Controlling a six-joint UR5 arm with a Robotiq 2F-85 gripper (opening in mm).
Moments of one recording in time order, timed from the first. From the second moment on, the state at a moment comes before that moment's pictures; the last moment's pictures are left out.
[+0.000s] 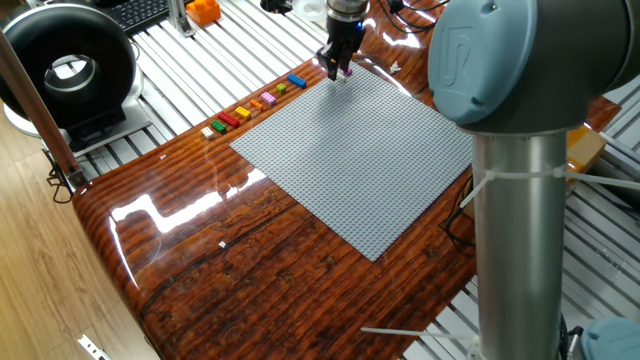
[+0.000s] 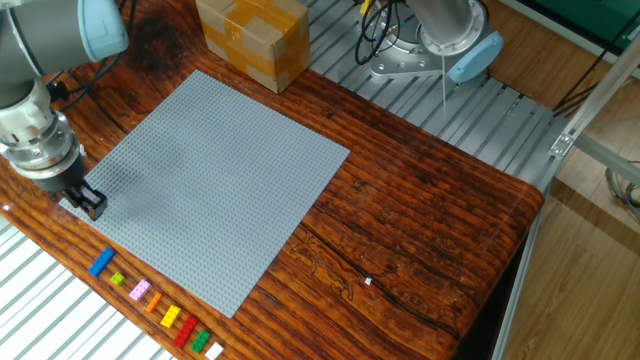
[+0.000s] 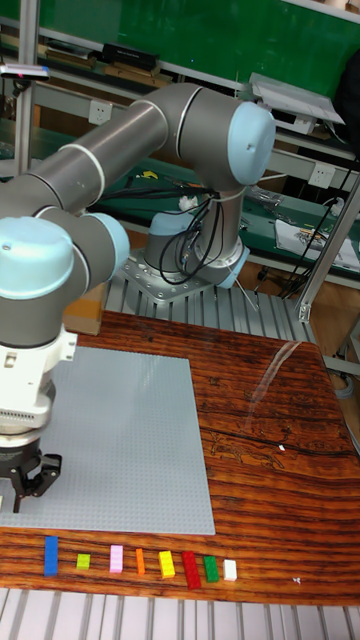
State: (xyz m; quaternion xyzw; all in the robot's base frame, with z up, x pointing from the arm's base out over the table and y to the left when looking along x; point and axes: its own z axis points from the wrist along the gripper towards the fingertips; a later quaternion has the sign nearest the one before) arm 0.736 -0.188 0.025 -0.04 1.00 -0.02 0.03
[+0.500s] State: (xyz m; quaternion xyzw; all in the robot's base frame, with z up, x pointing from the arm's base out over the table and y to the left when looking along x) arm 0.754 -0.154 0.037 0.00 1.00 -0.01 0.02
